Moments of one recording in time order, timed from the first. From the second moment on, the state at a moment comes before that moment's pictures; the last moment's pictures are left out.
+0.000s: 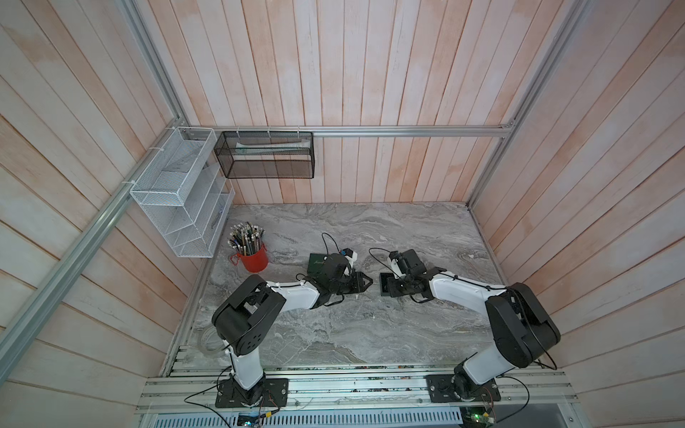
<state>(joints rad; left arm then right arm) -0.71 1.80 0.89 0.32 0.39 -0.76 0.52 1.59 0.83 -0.31 -0.04 0.27</state>
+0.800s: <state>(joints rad) -0.70 1.80 0.88 0.32 0.39 -0.76 0.54 1.63 0.84 -0.24 -0.03 0.77</state>
